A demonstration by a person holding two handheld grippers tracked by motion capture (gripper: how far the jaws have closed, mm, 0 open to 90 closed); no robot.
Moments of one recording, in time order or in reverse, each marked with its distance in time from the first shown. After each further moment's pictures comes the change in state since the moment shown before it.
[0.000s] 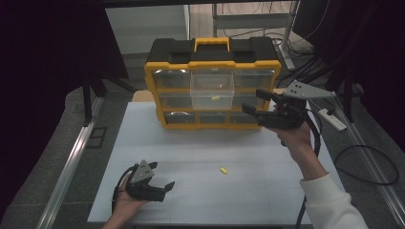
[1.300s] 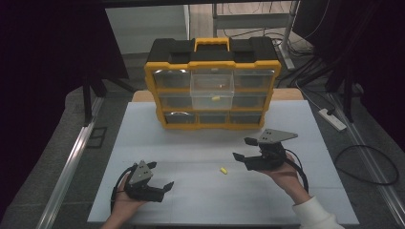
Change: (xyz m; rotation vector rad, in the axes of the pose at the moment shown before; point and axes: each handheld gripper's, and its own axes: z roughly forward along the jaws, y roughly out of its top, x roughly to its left) left arm 0.000 0.000 -0.005 -0.013 0.005 0.020; right arm 0.024 -0.120 0.021 0.333 0.056 -0.027
